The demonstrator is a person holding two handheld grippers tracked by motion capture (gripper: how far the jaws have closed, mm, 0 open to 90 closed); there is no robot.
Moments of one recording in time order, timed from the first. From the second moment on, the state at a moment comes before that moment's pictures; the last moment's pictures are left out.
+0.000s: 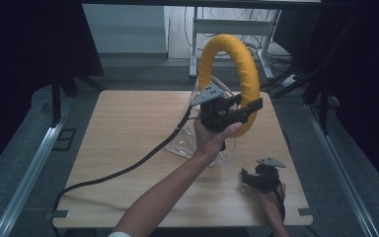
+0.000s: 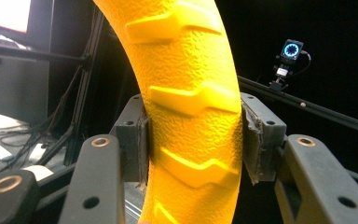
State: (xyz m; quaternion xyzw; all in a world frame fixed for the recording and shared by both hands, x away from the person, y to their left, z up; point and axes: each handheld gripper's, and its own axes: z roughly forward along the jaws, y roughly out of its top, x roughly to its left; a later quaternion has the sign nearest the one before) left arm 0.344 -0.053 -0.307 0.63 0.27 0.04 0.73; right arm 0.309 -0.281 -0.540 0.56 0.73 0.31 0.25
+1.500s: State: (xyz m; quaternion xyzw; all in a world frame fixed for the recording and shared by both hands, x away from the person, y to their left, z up) left arm 0.382 -0.028 -0.414 0.63 0.38 0.00 0.68; right arm 0.309 -0.281 -0.540 0.56 0.73 0.31 0.25
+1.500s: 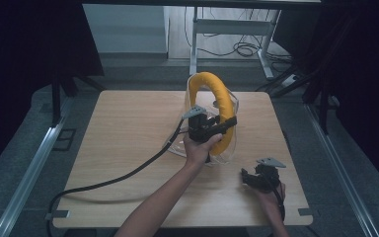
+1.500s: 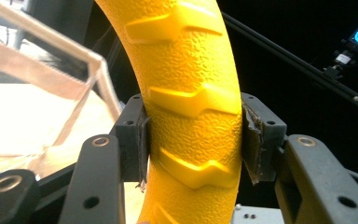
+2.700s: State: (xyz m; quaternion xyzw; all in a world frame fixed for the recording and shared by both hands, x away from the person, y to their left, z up) left arm 0.369 0.026 -0.398 0.64 0.36 0.02 0.67; right arm 0.309 -0.281 -0.540 0.56 0.73 0.31 0.25
